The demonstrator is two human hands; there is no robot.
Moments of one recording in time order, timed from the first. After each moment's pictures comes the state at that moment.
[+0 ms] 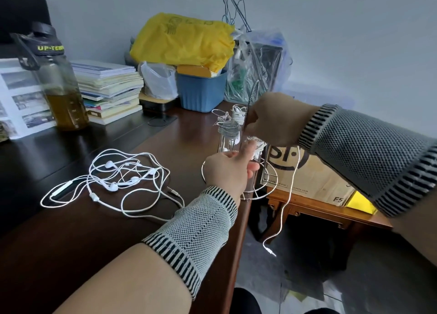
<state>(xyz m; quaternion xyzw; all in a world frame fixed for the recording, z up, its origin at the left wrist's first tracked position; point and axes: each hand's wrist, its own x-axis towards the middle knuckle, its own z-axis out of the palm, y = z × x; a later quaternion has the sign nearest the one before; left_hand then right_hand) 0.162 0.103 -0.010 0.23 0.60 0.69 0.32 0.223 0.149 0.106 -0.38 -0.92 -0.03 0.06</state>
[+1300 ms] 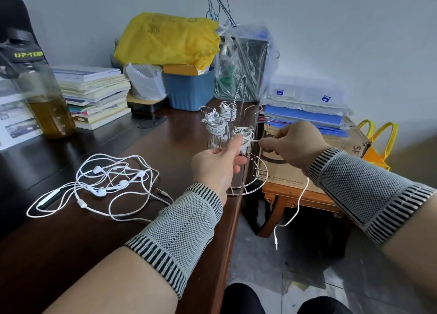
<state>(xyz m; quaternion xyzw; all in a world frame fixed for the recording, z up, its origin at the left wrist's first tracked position) 0.164 0.099 -0.006 0.23 0.61 0.68 0.33 0.280 0.186 0.039 -0.52 -0.79 0.21 0.26</state>
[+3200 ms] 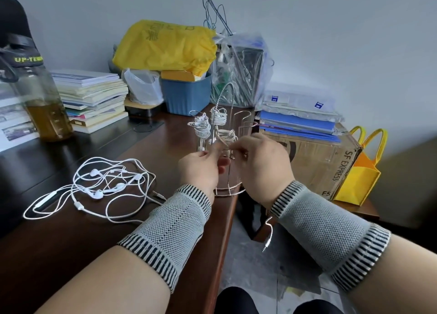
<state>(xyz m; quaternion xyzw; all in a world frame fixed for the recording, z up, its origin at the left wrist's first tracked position) 0.143 0.114 -0.023 0.25 0.59 0.71 0.30 0.251 0.134 0.015 -0.35 -0.85 0.04 0.38</state>
